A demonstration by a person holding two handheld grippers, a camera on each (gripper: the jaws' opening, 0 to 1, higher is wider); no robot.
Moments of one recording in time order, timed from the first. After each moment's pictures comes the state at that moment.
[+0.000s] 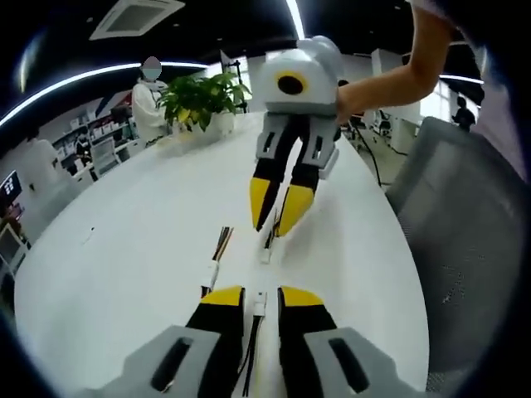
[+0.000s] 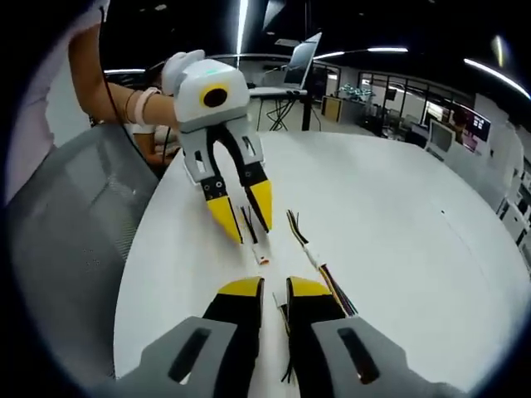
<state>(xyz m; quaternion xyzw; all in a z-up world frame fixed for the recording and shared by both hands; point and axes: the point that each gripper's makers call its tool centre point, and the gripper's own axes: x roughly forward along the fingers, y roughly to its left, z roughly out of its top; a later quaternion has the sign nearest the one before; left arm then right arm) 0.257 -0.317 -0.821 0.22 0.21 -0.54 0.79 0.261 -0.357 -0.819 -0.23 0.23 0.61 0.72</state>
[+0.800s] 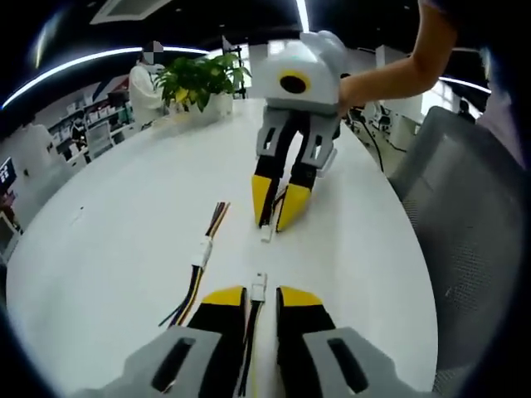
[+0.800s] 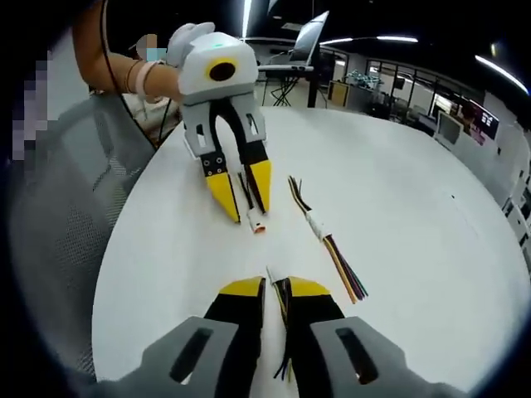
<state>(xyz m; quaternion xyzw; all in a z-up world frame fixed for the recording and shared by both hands) 0.259 -0.314 -0.845 0.21 0.25 -0.54 0.78 0.265 -0.361 -0.851 -0.26 0.25 0.62 0.70</state>
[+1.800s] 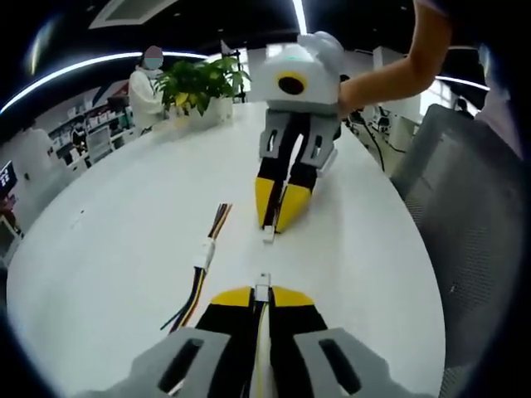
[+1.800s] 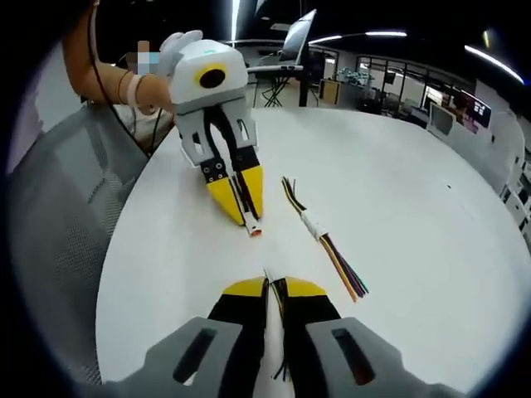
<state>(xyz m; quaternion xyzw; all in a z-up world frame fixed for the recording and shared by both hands) 0.260 -0.315 -0.846 0.22 0.24 -0.54 0.78 0.273 -0.358 -0.850 -0.22 0.27 0.59 0.72</state>
